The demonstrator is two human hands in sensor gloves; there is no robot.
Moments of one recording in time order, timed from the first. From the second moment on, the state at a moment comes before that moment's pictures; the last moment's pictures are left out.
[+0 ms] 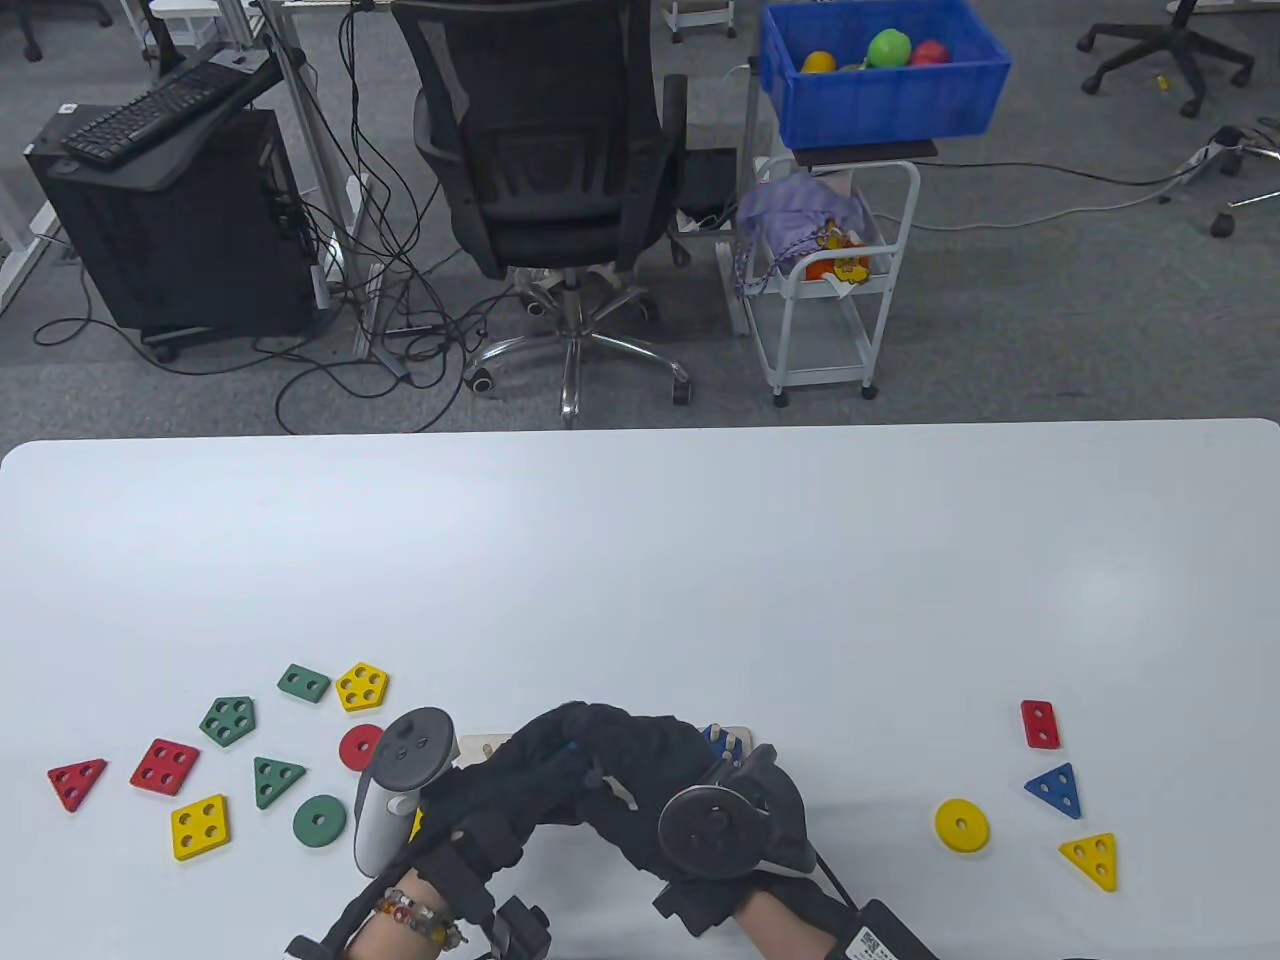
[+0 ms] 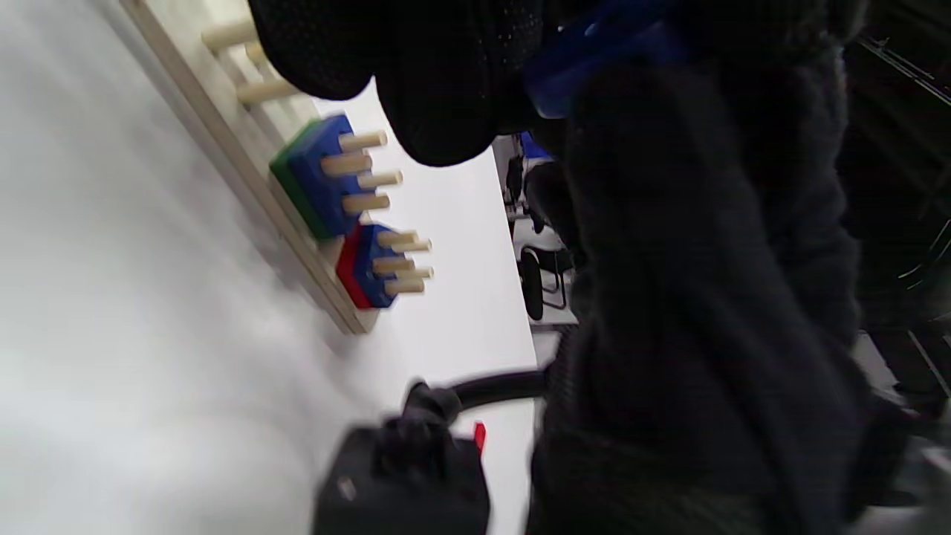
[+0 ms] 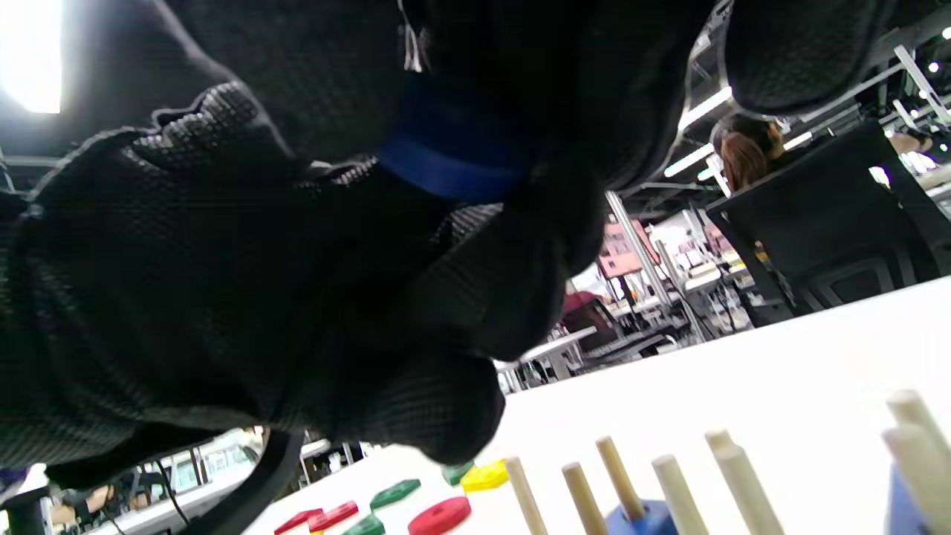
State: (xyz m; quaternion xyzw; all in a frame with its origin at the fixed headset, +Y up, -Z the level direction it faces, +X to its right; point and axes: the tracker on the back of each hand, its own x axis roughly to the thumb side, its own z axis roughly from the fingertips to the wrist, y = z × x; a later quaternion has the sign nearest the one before) left_hand -0.184 -0.724 -0.274 -0.23 -0.11 0.60 0.75; right_hand 0.019 -0.680 -0.252 0.32 -0.13 0.89 0.29
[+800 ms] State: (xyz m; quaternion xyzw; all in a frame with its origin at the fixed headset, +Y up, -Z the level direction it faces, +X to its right) left_hand -0.233 -0.733 -0.292 -0.03 -0.06 0.06 1.00; right_hand 0.152 -0.693 -0.301 0.08 0.02 0.99 0.10
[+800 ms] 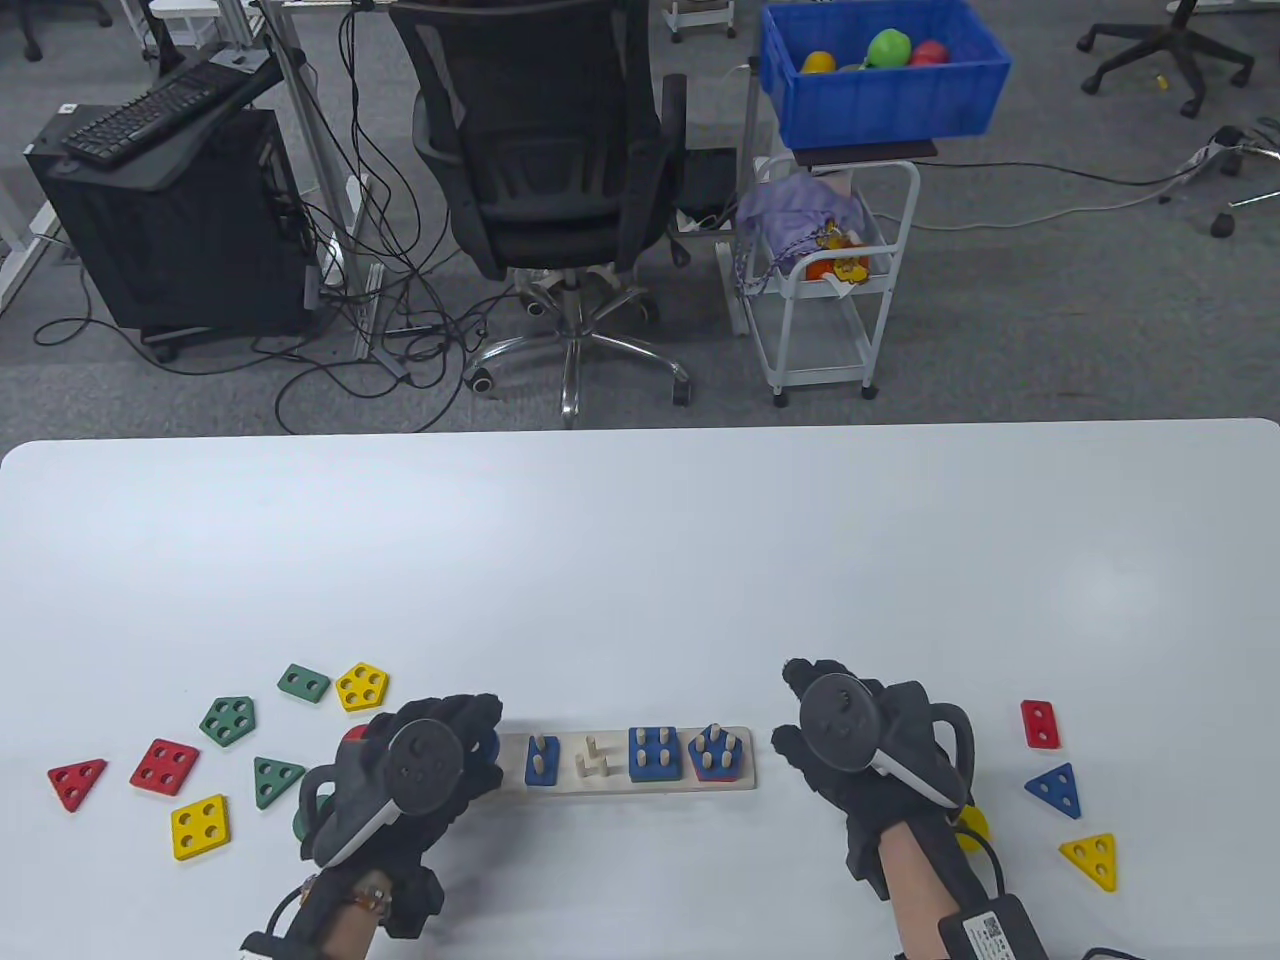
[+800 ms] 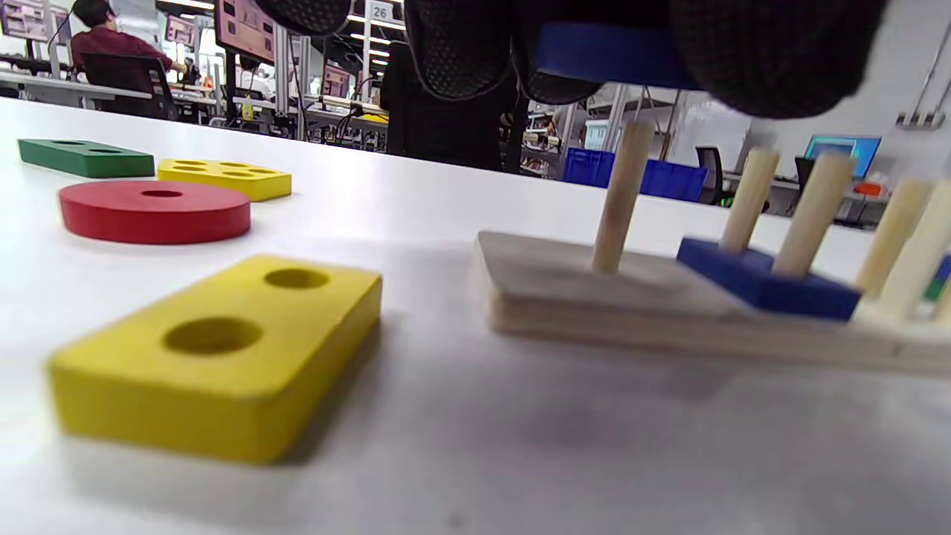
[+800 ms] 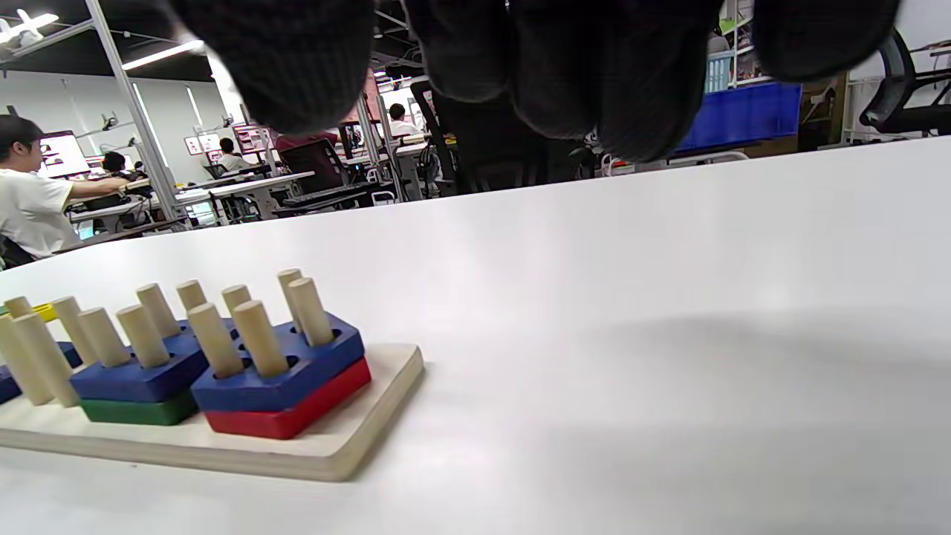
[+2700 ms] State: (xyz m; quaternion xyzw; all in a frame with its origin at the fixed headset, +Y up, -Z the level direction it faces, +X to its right) left_hand -0.296 -0.723 -0.292 -0.05 0.04 0.09 0.99; right_hand 0.207 -0.740 -0.293 -0.14 0.24 0.95 -0.16
